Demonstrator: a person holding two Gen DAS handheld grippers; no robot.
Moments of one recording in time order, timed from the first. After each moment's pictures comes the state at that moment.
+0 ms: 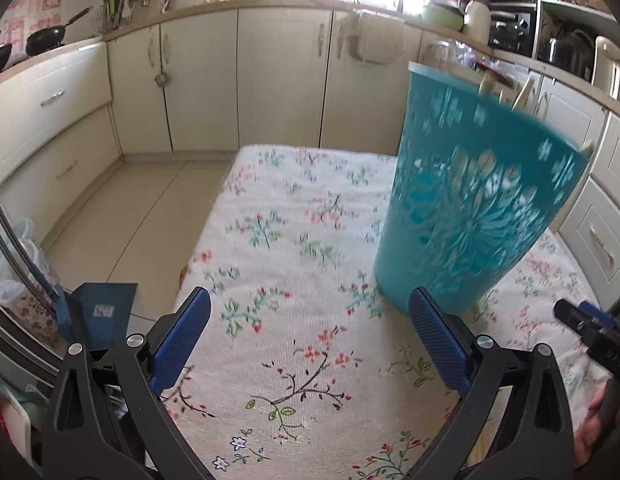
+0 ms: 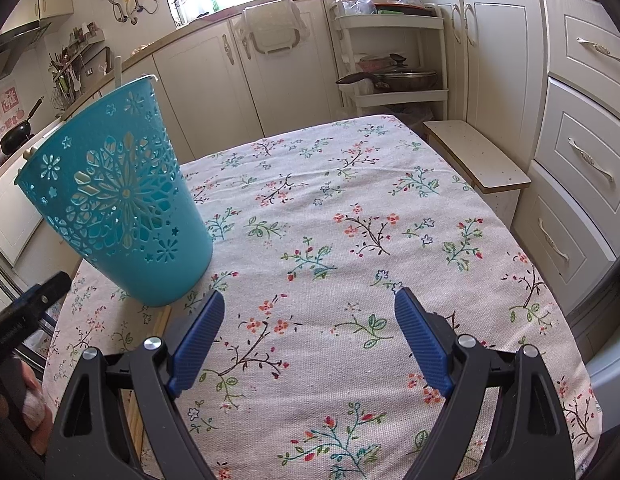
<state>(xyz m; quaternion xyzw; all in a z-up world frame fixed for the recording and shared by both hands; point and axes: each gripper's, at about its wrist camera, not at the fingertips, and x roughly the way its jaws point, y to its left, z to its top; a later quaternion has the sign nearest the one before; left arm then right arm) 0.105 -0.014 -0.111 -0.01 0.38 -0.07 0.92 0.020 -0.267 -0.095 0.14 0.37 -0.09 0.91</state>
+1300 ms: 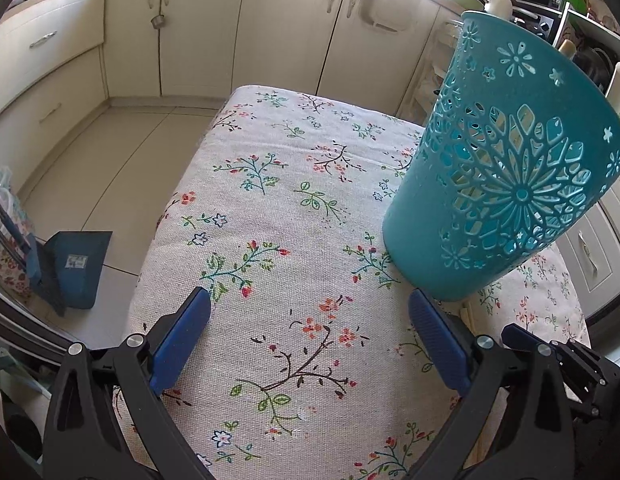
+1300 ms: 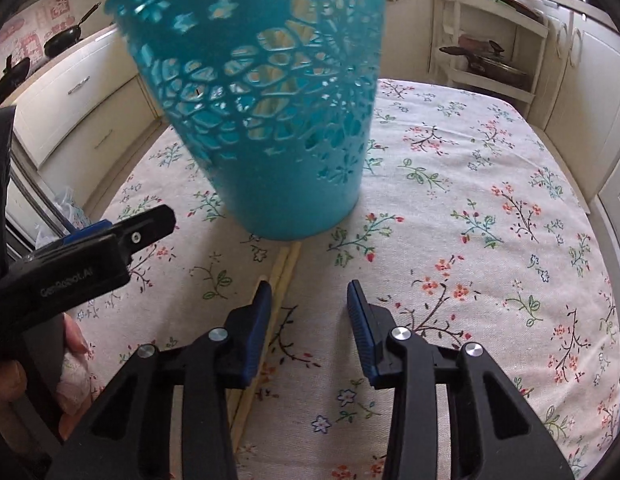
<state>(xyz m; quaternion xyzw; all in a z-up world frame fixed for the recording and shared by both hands) 0.123 0.001 -0.140 -0.07 0.45 -0.09 0.89 0.048 -0.162 -0.107 0.04 0.47 0.02 0.88</state>
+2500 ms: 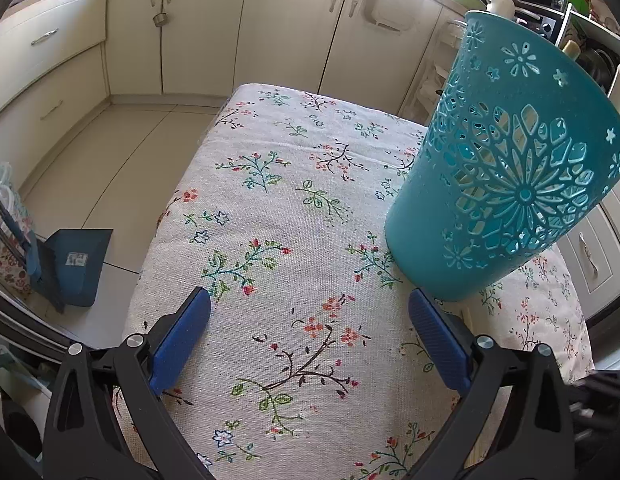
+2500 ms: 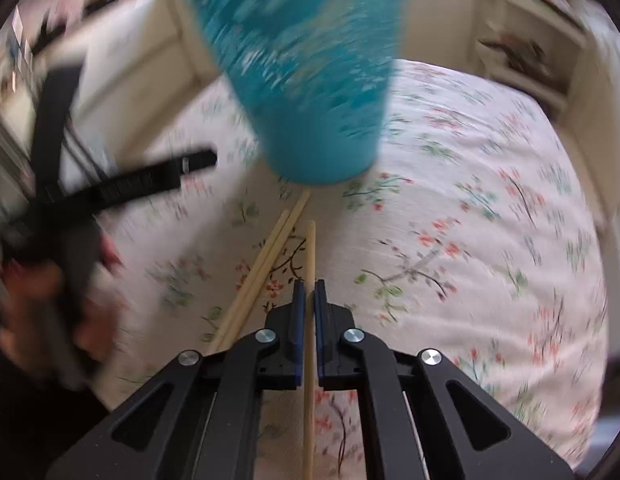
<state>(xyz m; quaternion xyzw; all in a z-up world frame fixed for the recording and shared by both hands) 0.123 0.000 -0.141 -0.07 0.45 -0.09 0.88 0.014 -0.198 -0.079 0.09 0.50 0.10 0.86</state>
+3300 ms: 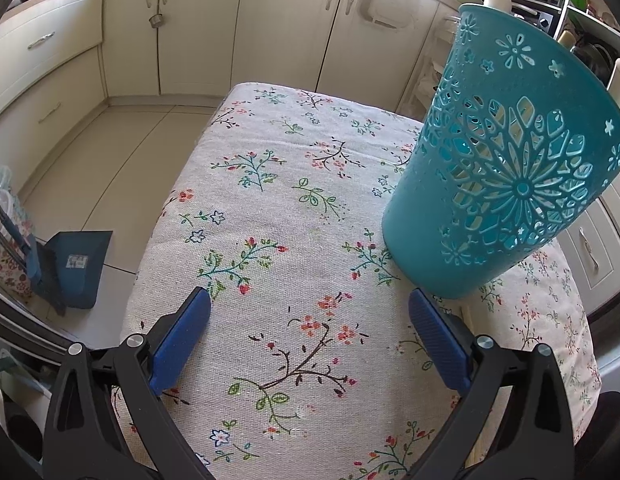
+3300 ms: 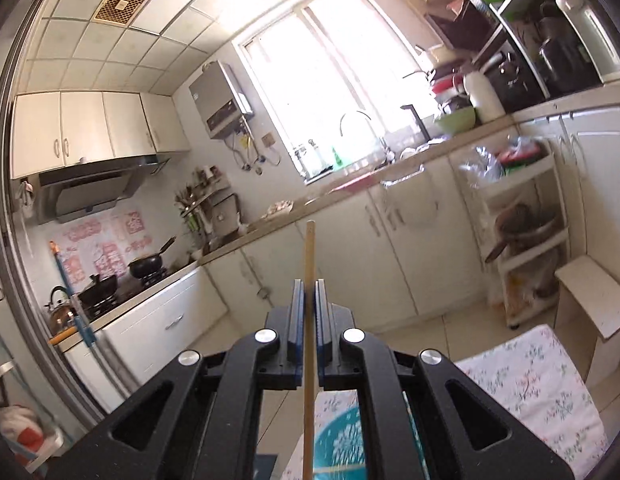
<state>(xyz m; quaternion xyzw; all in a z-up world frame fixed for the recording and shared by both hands) 0.122 -0.002 -0.141 -0.07 0.45 -0.09 0.88 0.071 -0.210 0.133 0.22 0.08 0.07 0.97</state>
